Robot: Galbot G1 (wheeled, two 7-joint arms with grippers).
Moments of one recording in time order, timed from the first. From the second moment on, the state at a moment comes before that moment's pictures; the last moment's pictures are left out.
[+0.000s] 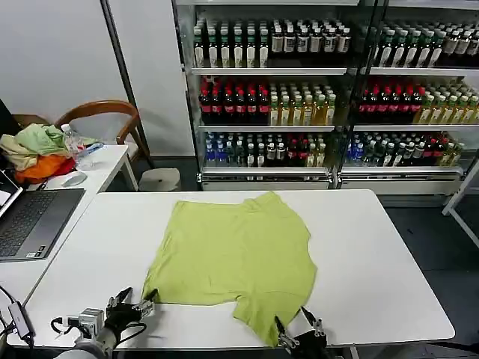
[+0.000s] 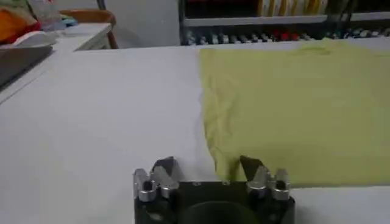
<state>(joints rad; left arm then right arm) 1.56 -1.01 -0.55 -2.01 -0.56 0.50 -0.12 -1.58 0.96 0.10 2.11 0.38 -0.27 0.33</state>
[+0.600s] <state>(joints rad) 1.56 -1.02 -0.54 -2.01 -0.55 0.47 -0.11 -1.58 0.96 0.12 2.12 0.47 -0.25 0.27</state>
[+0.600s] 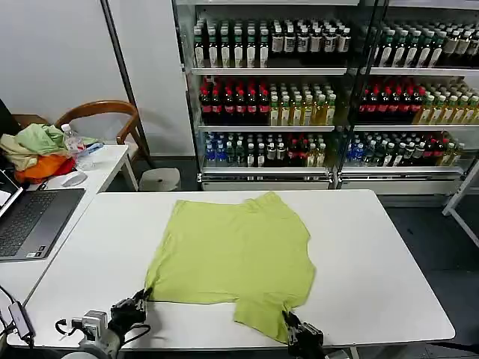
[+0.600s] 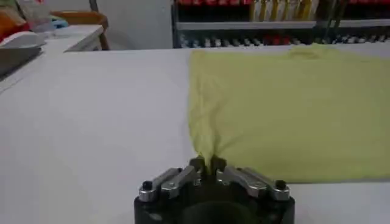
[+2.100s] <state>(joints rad) 1.80 -0.96 -0.67 -2.21 -0.52 0.44 -0.10 -1.77 0.89 0.26 2.33 0.43 -0.26 0.21</state>
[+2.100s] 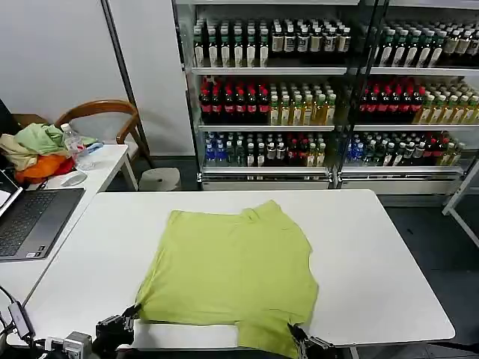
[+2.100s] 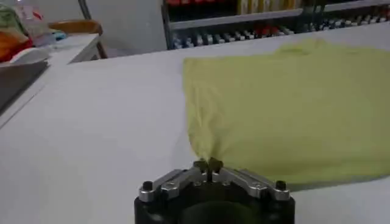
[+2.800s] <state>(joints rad) 1.52 -0.95 -0.56 -2.04 -0.65 0.37 -0.07 -1.43 0.96 0.22 2.14 0.50 -0.29 0.20</state>
